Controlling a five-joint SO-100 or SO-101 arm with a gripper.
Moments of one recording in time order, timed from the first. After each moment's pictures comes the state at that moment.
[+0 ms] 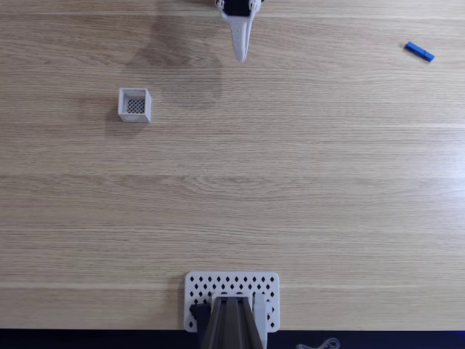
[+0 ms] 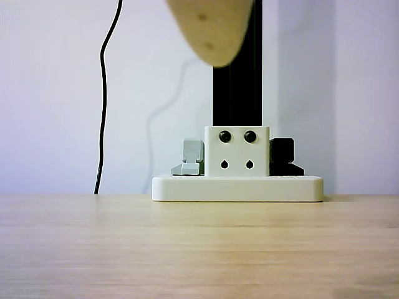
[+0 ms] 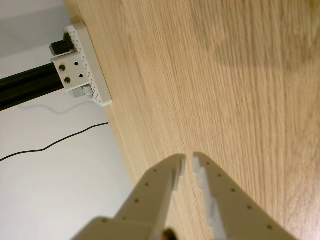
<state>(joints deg) -2.1 189.8 175.9 52.4 8.8</state>
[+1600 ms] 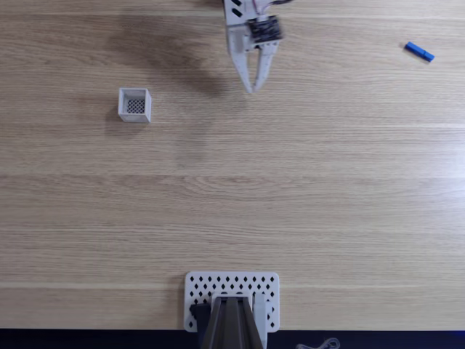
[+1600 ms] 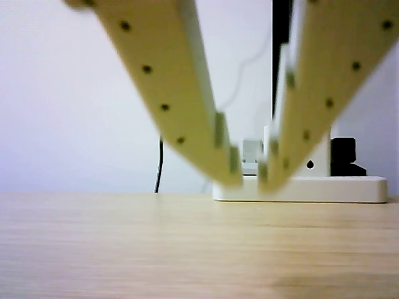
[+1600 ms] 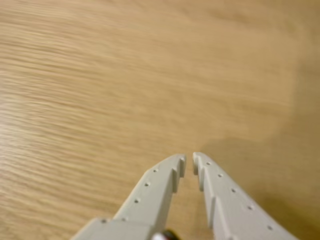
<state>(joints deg) -9.9 127.5 163.5 7.1 -102.6</state>
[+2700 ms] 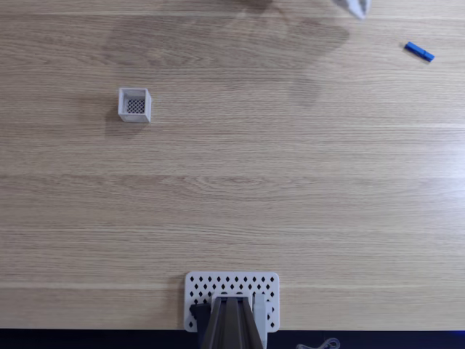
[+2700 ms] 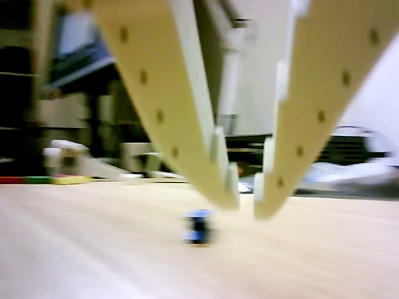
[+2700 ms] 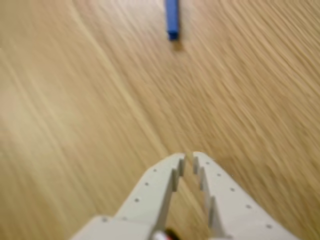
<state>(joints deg) -68.3 118.5 140.0 39.2 -82.7</state>
